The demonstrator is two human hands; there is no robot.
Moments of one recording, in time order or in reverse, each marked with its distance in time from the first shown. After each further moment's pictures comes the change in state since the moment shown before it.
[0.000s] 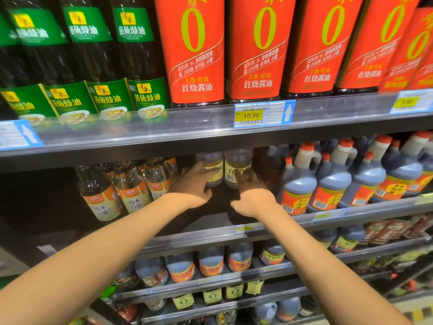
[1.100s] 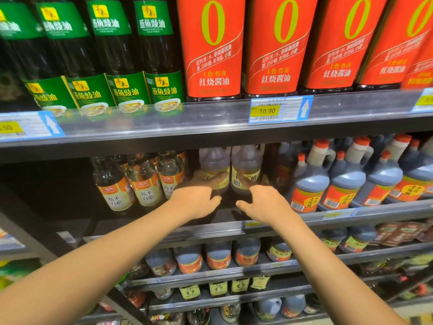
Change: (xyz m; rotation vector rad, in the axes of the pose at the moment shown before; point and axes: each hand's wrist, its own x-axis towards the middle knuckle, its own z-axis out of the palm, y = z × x) left_hand -0.048 0.009 -0.008 0.040 -0.117 -0.104; right_hand -0.039 -0.007 -0.001 0.105 -0.001 0.008
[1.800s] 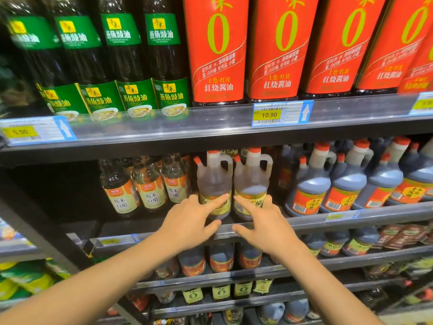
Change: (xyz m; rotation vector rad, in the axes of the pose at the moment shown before) left_hand -0.070 0.002 -0.001 0.044 0.149 0.128; right_hand -0.053 -0.008 0.018 0.002 0.015 -0.128
